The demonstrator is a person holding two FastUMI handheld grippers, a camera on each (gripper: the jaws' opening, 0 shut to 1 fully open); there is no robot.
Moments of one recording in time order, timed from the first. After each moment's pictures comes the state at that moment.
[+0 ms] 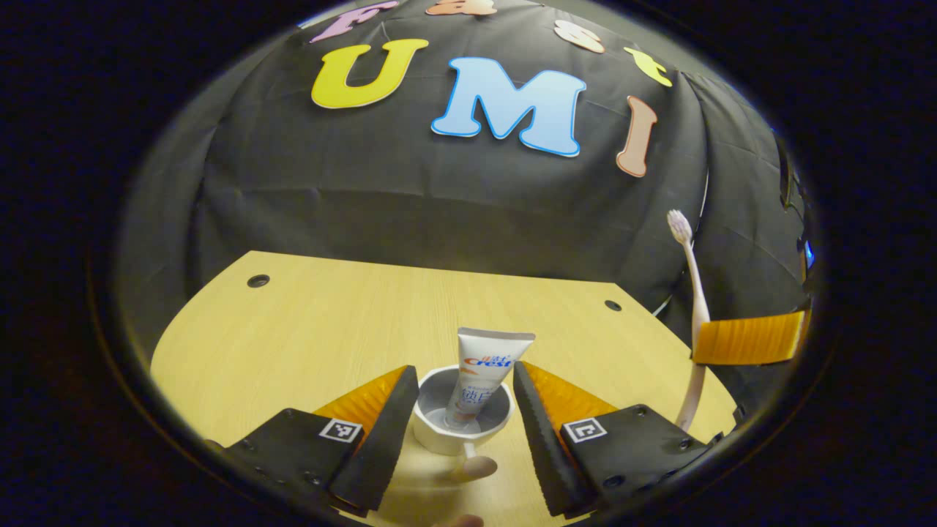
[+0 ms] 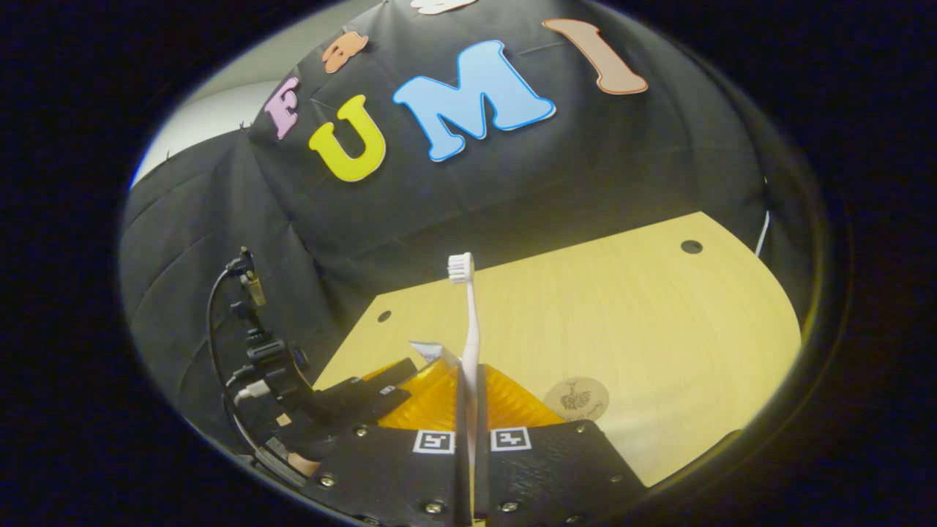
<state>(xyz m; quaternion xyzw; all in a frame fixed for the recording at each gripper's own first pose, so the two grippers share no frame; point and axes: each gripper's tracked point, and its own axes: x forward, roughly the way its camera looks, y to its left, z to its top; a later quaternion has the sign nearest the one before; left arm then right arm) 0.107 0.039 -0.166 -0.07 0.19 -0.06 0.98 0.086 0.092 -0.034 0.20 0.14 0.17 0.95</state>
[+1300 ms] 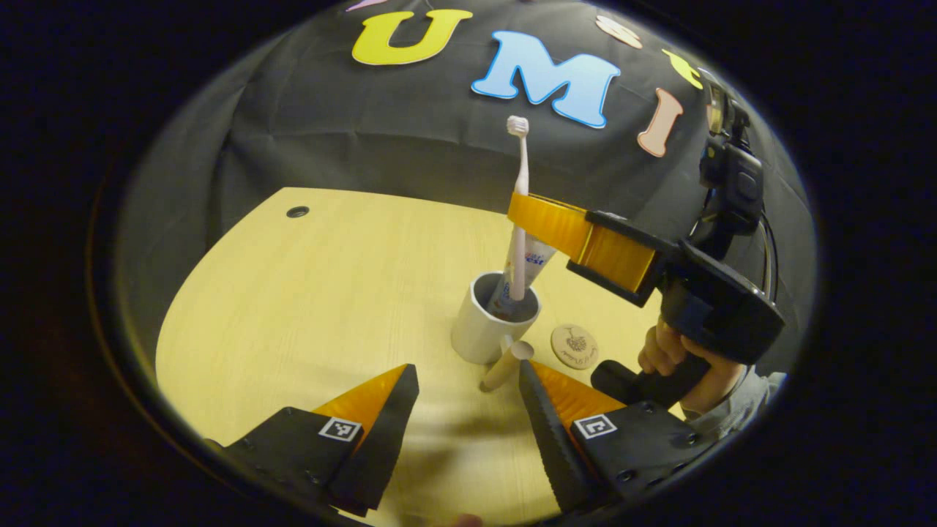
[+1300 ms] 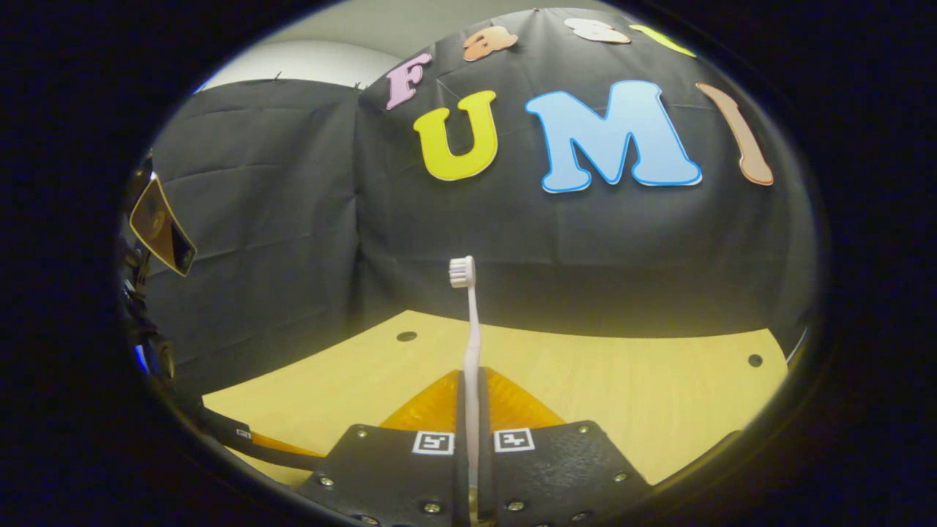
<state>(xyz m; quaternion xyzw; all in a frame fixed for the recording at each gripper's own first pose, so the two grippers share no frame) 0.003 0.088 -0.189 -0.11 0.31 -0.04 0.94 0.183 0.207 -0.021 0.03 0.00 0.24 0.97</state>
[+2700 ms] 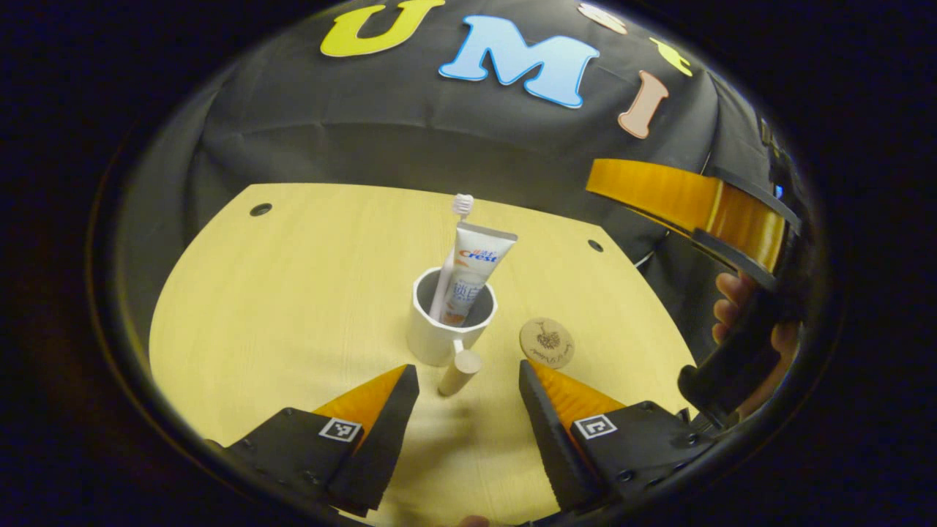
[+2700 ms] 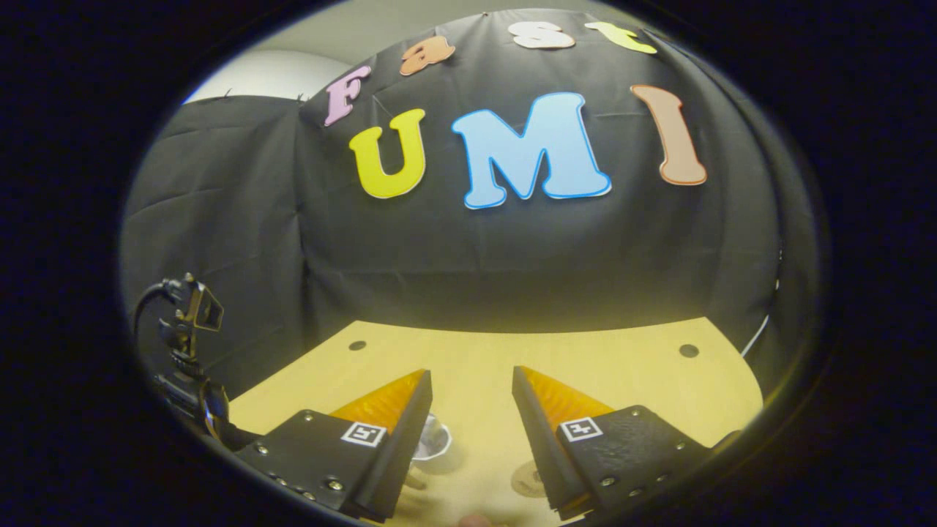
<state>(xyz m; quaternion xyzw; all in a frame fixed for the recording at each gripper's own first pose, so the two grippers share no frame) 0.026 0.032 -0.194 -0.11 0.35 -0.08 0.93 0.133 0.093 0.008 0.07 0.02 0.11 0.99</state>
